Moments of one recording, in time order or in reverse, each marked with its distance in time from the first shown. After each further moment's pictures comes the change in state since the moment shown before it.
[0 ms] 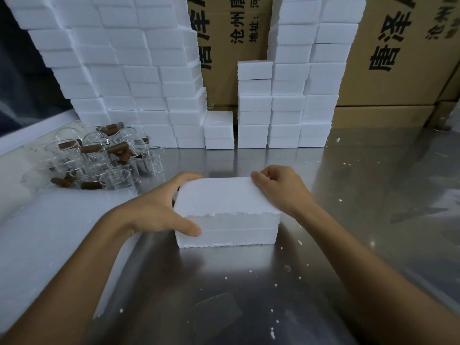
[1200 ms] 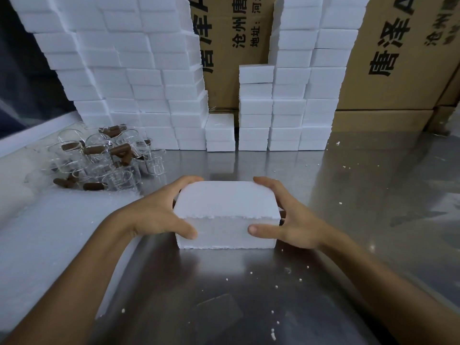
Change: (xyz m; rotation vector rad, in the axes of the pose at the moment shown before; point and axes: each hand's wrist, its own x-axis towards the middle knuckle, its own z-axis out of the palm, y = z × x) left_hand 0.003 -0.009 -0.002 0.012 -0.018 0.055; right_hand -0.034 0.037 -0.015 0.116 -0.470 -0.224
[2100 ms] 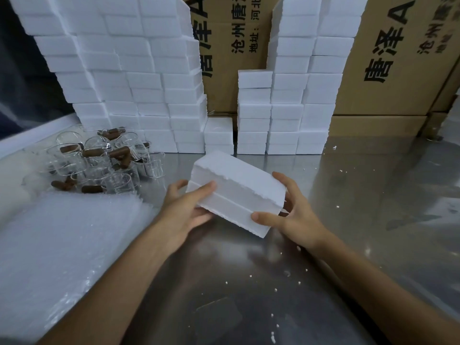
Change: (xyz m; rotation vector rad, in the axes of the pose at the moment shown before) left_hand 0.028 0.018 0.054 -0.921 0.496 -0.155; right_hand 0.008 0.014 0.010 0.277 0.356 -0.005
